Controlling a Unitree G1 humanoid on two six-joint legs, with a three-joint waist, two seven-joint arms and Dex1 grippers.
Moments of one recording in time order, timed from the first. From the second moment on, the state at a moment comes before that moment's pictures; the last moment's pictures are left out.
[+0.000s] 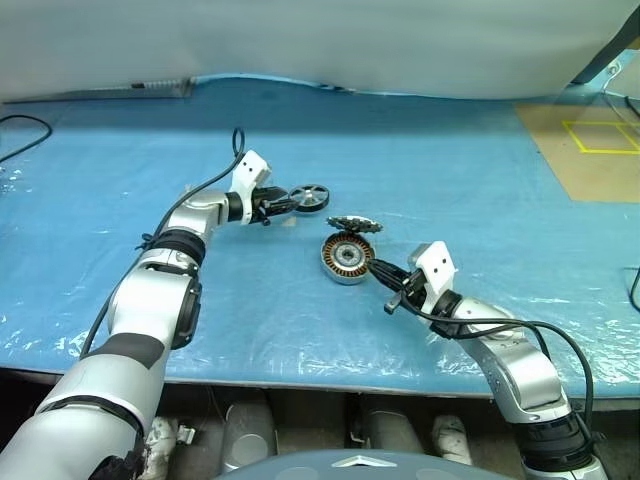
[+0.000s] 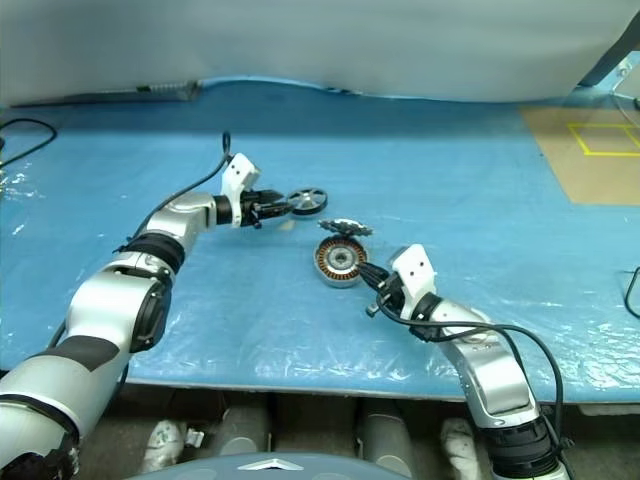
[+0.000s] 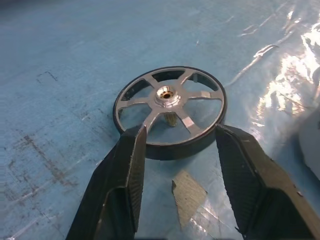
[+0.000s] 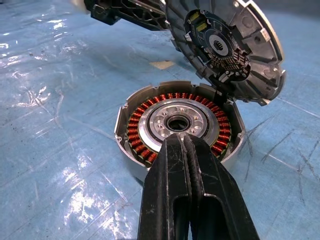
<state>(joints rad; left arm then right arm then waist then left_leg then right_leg) -1.13 0.30 -0.03 1.29 -0.06 -0.02 -0.93 -0.01 -0.42 0.07 -0.37 0.28 0.40 0.59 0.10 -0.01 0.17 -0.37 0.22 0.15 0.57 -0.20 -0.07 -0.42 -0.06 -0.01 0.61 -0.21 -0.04</state>
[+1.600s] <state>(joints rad) -1.17 0.20 -0.05 1.34 0.15 0.01 -0.73 0.04 -0.35 0.06 -0.35 0.28 0.26 0.58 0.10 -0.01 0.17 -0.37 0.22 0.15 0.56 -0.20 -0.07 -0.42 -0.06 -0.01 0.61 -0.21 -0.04</state>
